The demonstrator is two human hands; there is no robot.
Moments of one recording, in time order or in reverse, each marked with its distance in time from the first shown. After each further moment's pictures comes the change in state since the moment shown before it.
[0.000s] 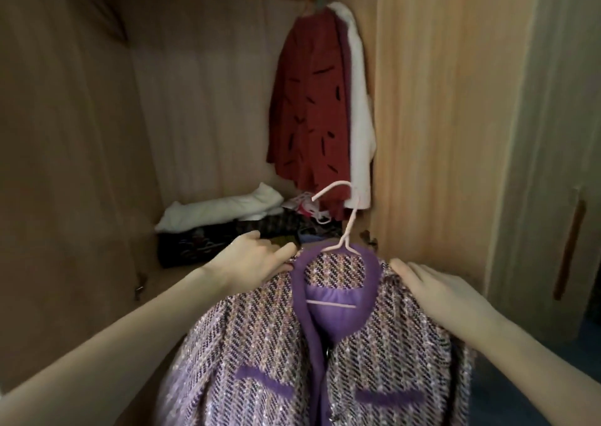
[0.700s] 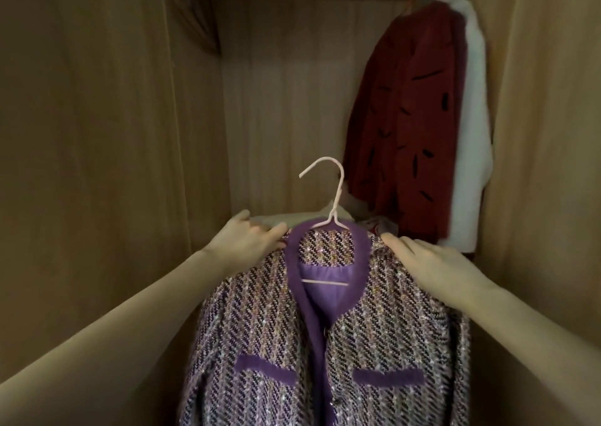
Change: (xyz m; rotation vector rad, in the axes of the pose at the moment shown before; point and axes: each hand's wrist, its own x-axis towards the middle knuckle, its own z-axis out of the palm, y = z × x) left_hand -0.060 -0.152 0.053 0.204 -0.198 -0.306; right_hand 0.236 -0.036 0.004 -0.104 0.375 -0.296
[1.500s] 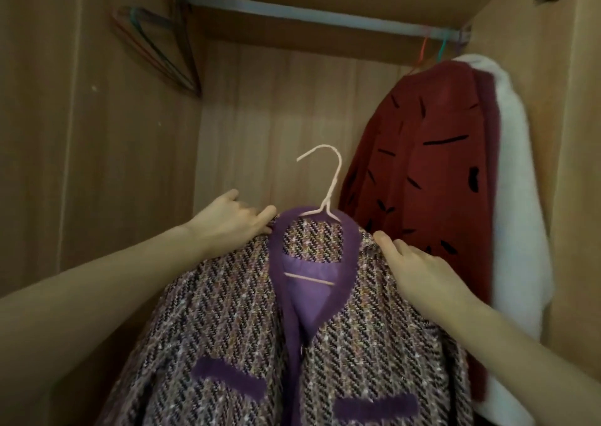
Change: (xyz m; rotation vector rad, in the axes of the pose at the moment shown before) left_hand 0.213 -0.119 0.079 0.298 0.041 -0.025; right_hand 0.197 0.150 0.078 -0.014 0.118 0.128
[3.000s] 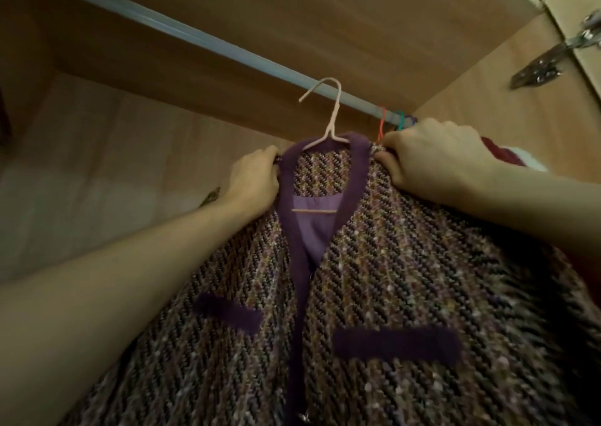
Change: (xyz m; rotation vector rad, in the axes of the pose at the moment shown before) left_hand 0.360 -0.121 0.132 -0.797 0.676 -0.544; right_hand 0.289 0.147 -0.071 -0.580 0.485 0.289
